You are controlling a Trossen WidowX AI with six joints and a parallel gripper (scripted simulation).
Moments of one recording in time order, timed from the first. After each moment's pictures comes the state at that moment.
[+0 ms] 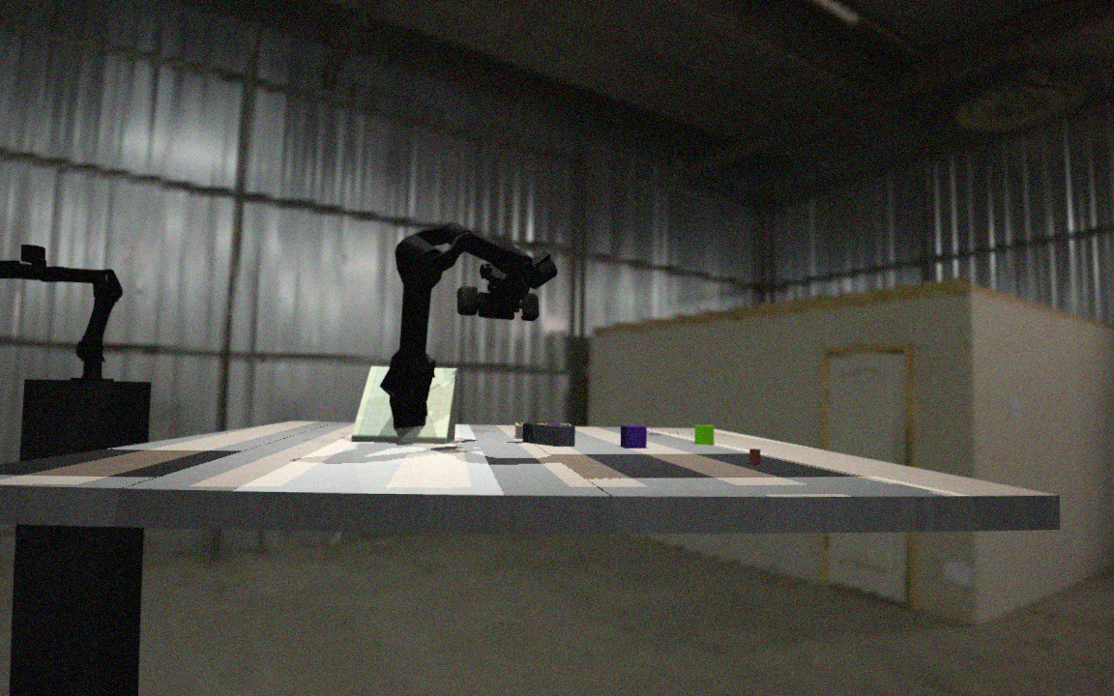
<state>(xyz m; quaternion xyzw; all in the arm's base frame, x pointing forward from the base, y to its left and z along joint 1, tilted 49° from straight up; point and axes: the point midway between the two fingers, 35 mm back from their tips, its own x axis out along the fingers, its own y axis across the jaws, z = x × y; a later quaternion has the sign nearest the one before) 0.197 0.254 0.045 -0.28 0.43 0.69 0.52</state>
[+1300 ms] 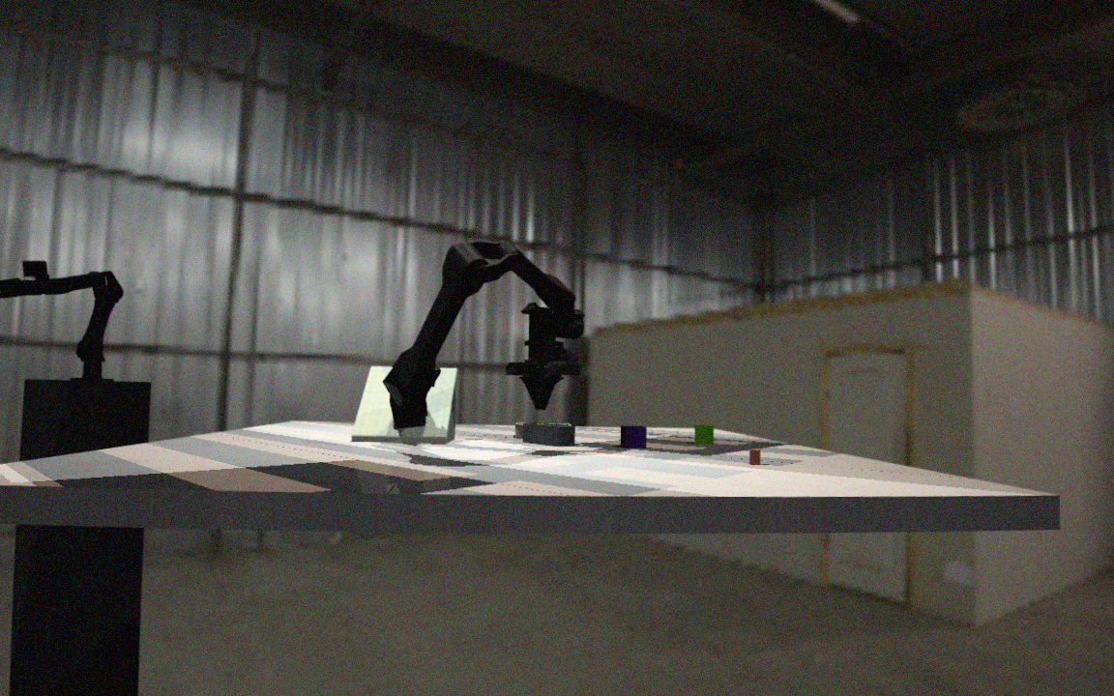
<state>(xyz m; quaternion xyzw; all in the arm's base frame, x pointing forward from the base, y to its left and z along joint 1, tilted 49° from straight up) 0.280 0.015 0.011 -0.42 0.74 -0.10 0.52</state>
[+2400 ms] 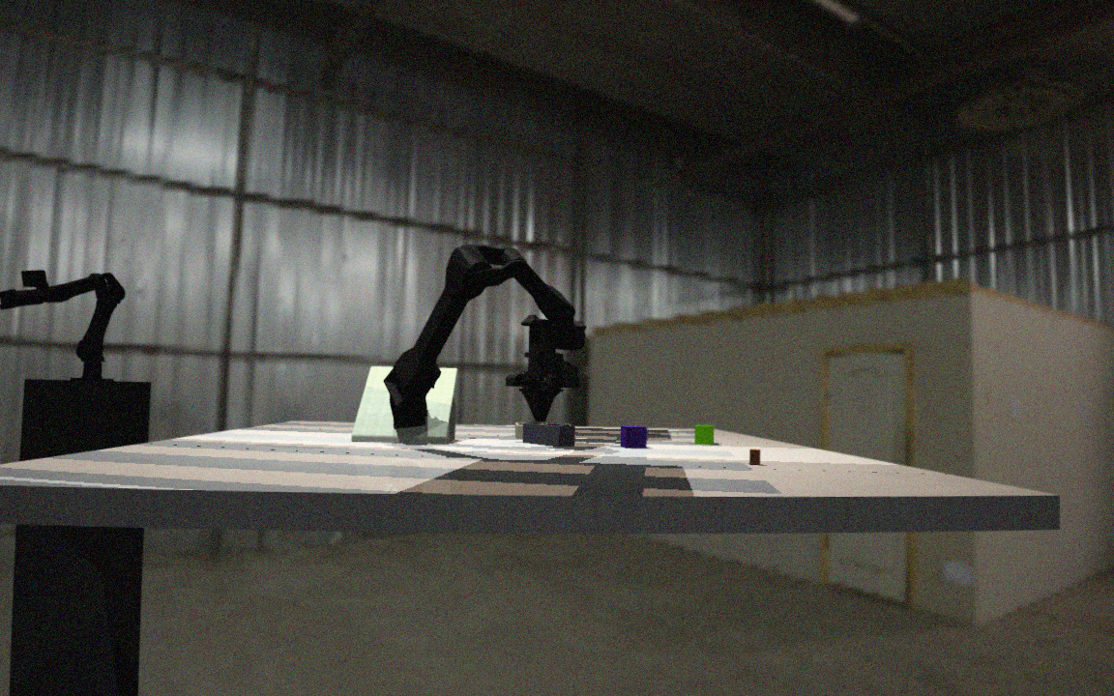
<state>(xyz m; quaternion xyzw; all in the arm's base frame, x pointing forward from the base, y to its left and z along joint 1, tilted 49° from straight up) 0.276 -0.004 -0.006 -0.42 0.74 -0.11 0.51</state>
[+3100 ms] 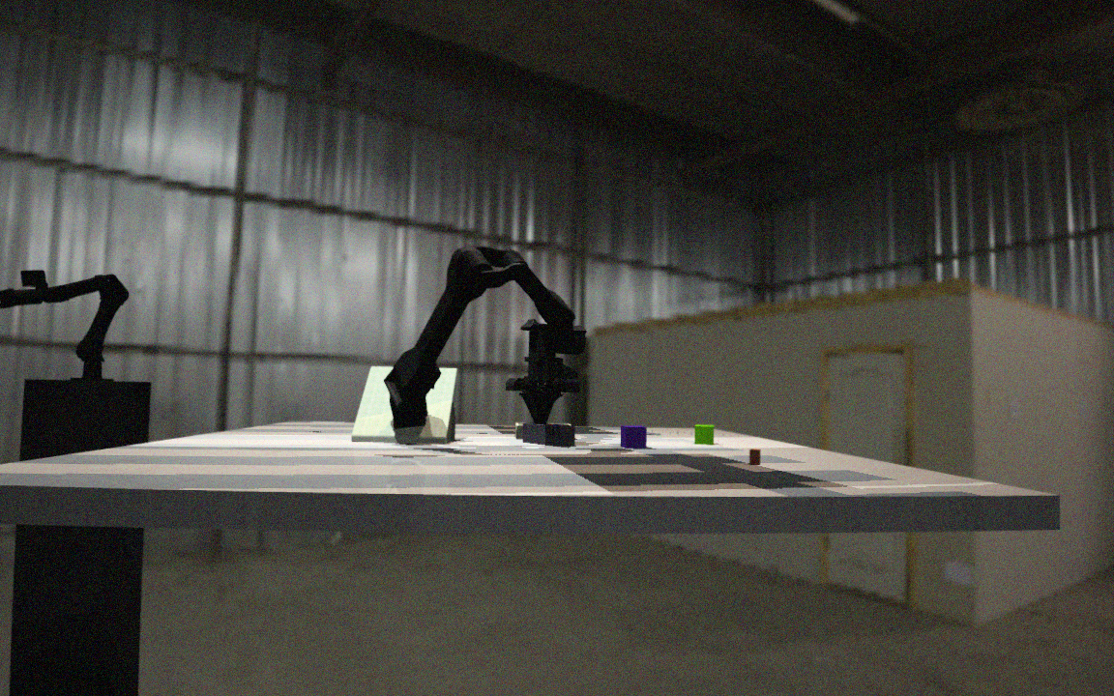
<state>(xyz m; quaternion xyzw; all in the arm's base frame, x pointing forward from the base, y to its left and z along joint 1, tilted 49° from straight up) 0.276 -0.011 -0.012 -0.42 0.74 -0.11 0.51</state>
